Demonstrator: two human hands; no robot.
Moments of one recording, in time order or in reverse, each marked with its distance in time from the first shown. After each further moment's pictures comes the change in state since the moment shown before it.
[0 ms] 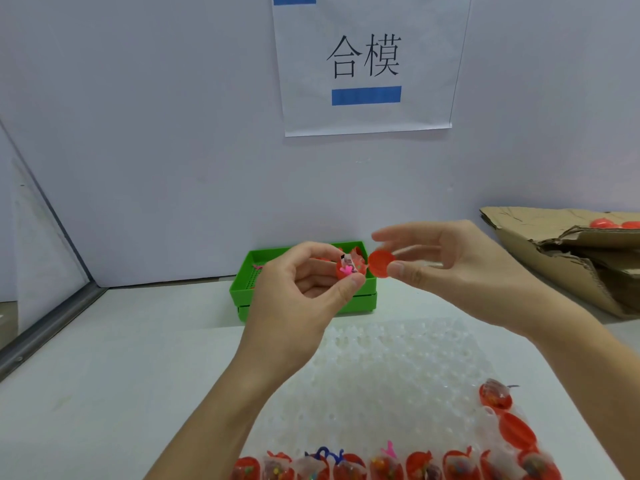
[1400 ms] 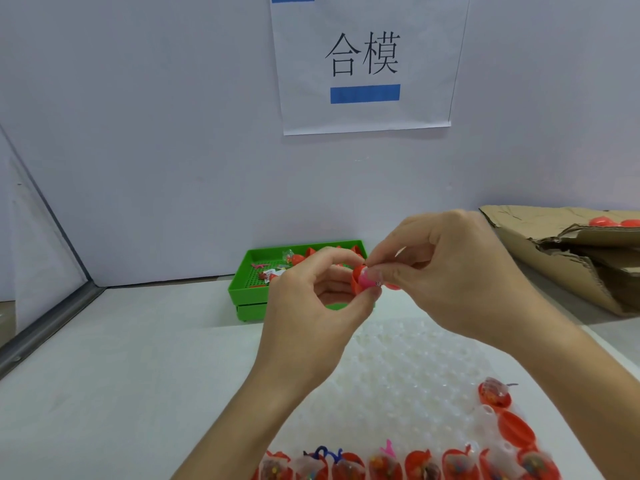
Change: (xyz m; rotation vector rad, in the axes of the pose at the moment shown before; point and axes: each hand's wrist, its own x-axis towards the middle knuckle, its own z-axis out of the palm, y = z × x) left_hand -0.010 0.002 0.015 0.115 -0.002 0.118; right_hand -0.008 -0.030 0.020 -0.226 0.210 -0.134
